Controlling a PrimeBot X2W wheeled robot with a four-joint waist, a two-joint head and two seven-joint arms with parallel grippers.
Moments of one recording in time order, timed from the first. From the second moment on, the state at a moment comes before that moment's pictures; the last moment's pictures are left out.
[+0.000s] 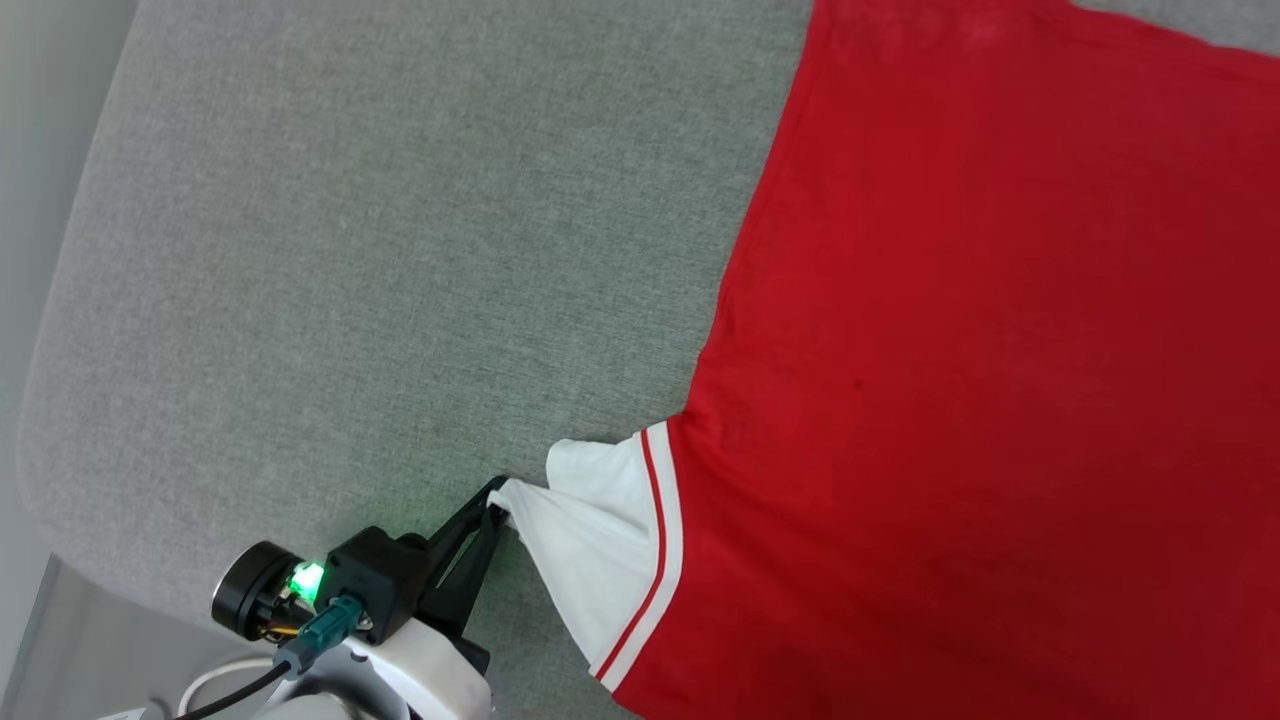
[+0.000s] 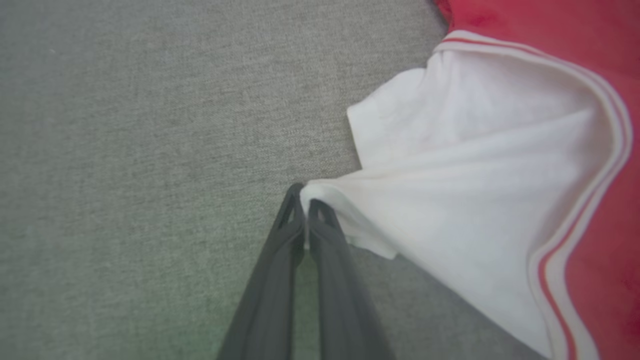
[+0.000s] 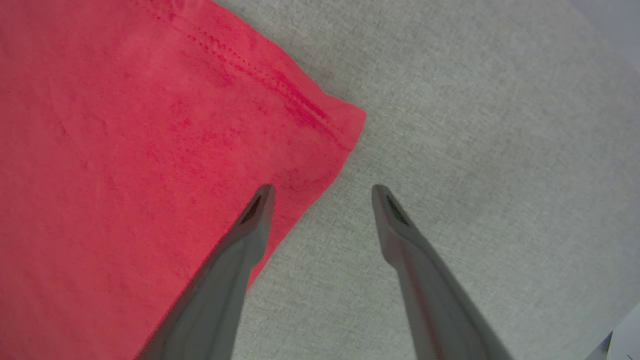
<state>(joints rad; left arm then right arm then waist) -0.37 0.76 -0.98 -0.13 -0.74 0.36 -0.20 -0.94 -0.95 0.28 0.18 0.72 0.13 1.33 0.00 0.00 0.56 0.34</state>
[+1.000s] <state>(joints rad) -0.29 0.81 -0.97 -0.10 -0.79 0.39 -0.21 -0.77 -1.00 0.46 0.03 0.79 0.13 1.06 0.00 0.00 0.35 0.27</state>
